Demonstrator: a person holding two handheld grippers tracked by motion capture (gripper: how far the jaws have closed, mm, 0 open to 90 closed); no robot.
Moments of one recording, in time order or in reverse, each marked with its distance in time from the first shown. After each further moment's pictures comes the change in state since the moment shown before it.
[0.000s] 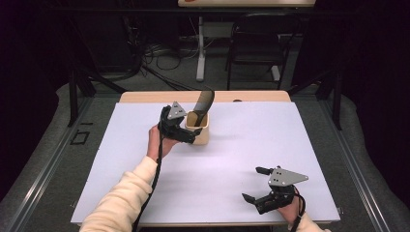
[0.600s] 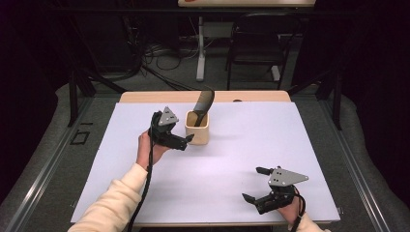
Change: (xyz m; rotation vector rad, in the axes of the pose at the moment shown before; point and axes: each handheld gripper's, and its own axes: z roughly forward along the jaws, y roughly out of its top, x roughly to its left) left arm -0.005 -0.013 -0.031 0.041 0.023 0.006; right arm 0.000 0.000 0.000 0.003 -0.003 0.003
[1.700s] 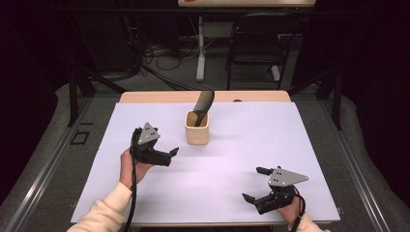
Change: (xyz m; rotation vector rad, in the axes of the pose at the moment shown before) left arm -0.010 -0.049 -0.046 -0.004 0.050 -0.068; right arm 0.001 0.000 0.000 0.004 -0.006 0.002
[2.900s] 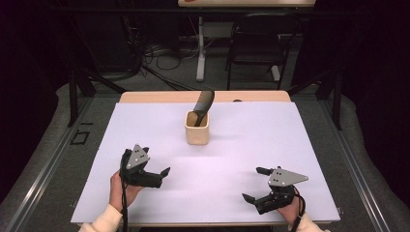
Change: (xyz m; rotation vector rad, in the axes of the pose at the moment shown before) left arm -0.019 -0.048 -0.030 0.019 0.003 -0.031; right arm 0.000 0.000 0.000 0.003 -0.001 -0.002
